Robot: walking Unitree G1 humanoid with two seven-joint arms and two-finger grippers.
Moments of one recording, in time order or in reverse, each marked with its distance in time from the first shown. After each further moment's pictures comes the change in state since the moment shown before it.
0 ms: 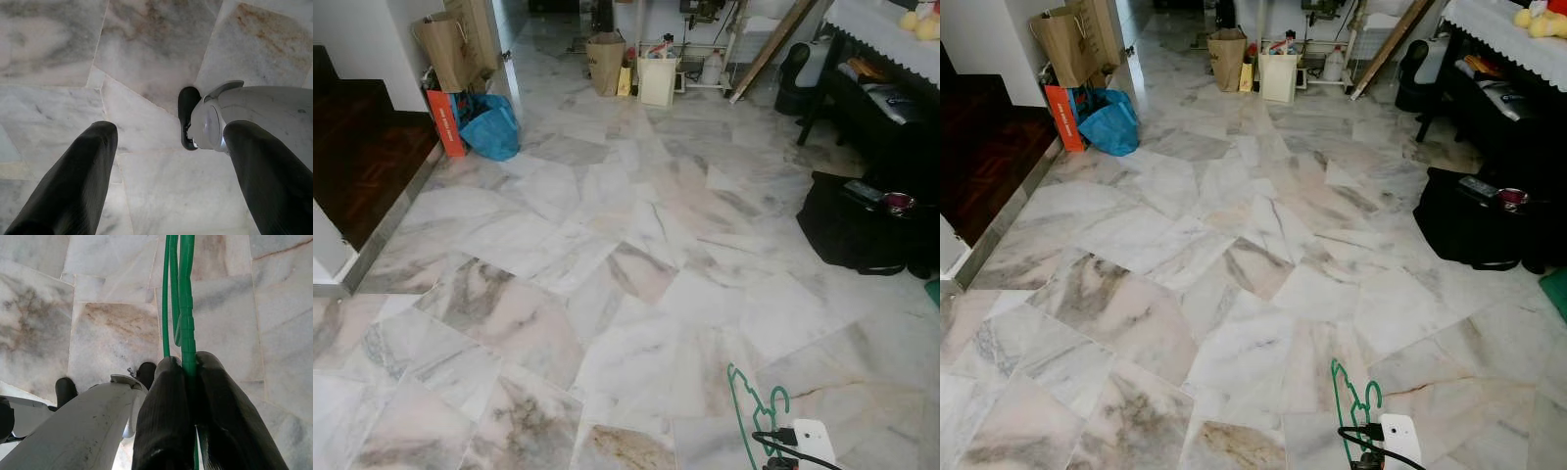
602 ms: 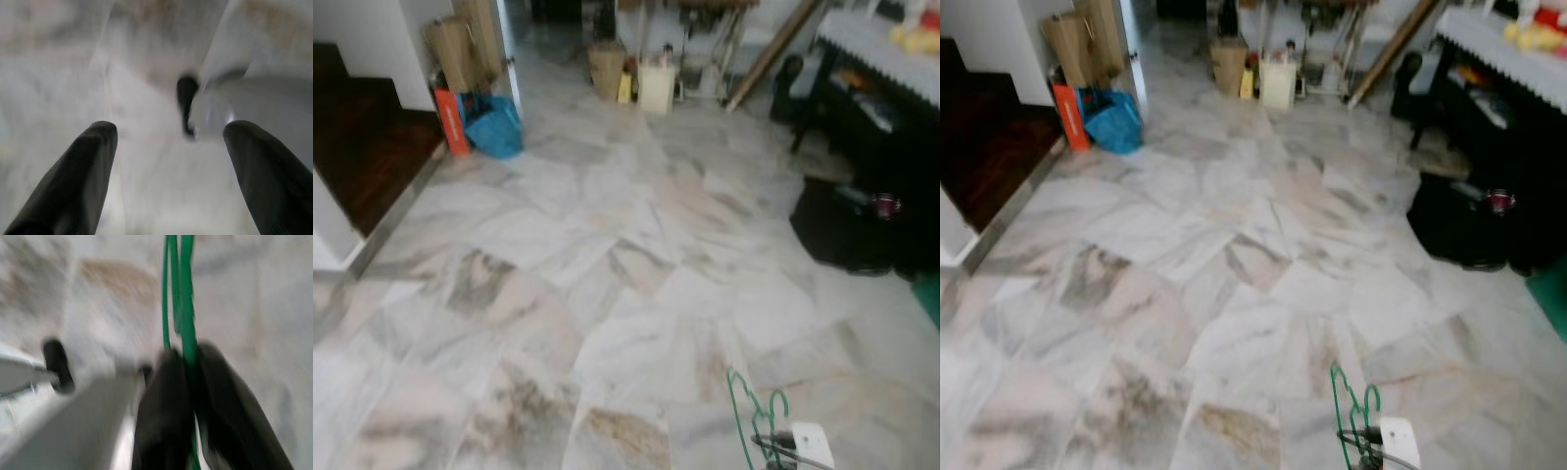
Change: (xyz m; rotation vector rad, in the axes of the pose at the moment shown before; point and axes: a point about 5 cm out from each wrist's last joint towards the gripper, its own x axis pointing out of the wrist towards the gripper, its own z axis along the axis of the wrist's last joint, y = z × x) left arm 0.001 0.003 0.008 0.016 -0.026 0.003; right arm 0.001 0.002 0.002 -0.002 -0.003 0.007
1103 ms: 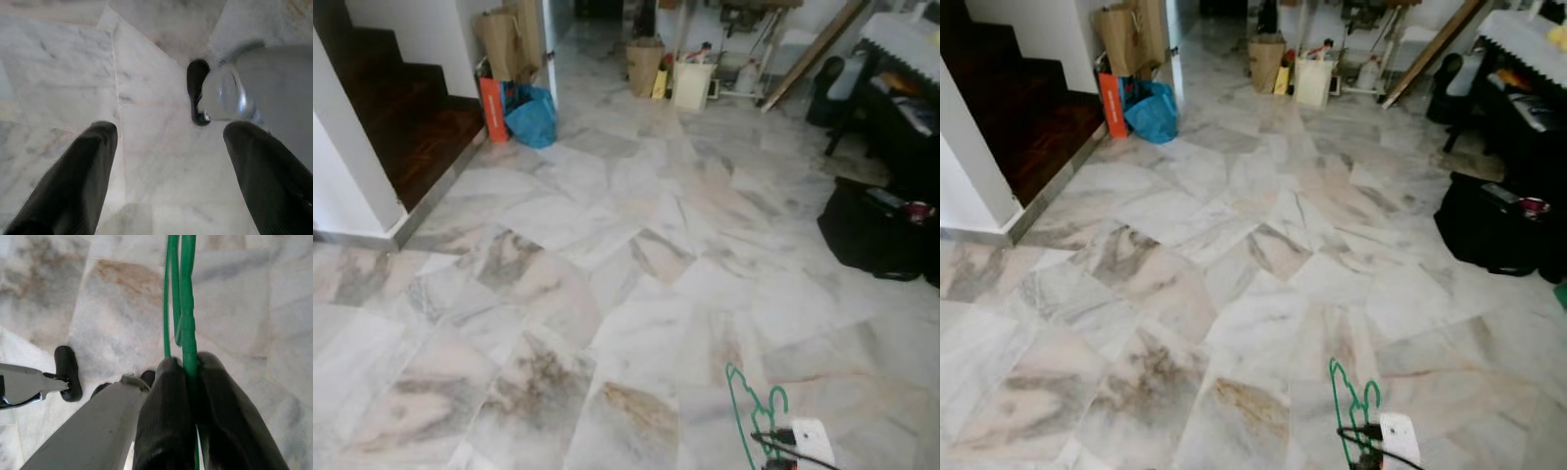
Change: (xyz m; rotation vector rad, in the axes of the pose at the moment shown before) left arm -0.001 -0.005 -0.007 -0.005 0.020 -0.015; right arm -0.002 -0.004 -0.004 -0.005 0.006 -0.009
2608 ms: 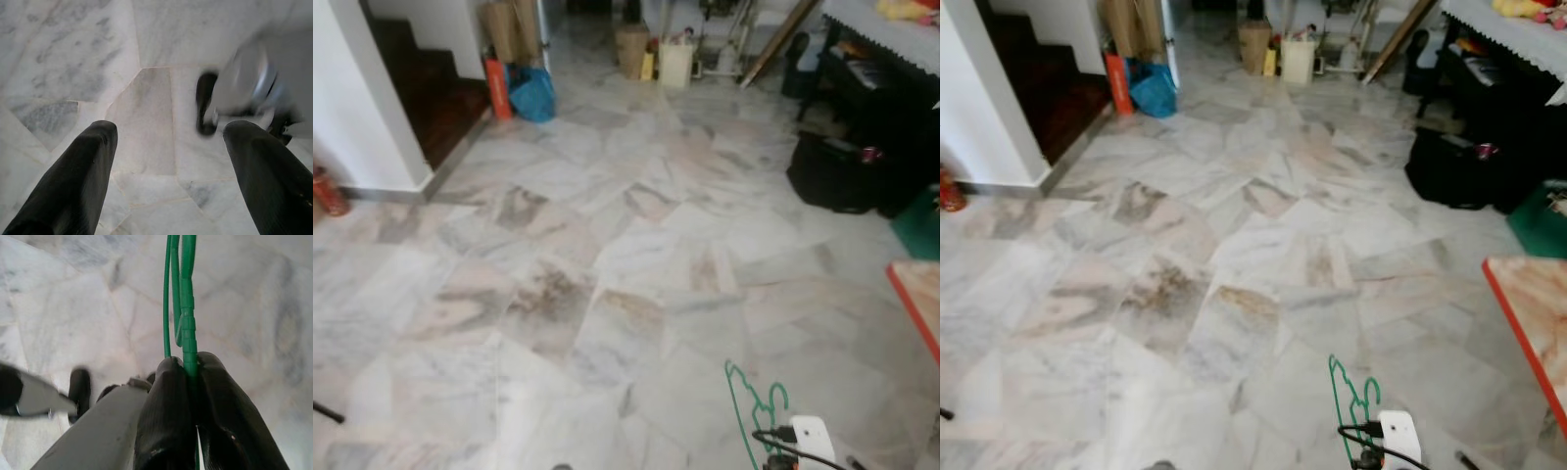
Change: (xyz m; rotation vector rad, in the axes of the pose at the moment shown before) left arm -0.003 0.001 -0.011 0.007 0.045 -0.009; right arm 0.000 0.001 0.000 -0.020 0.001 0.012
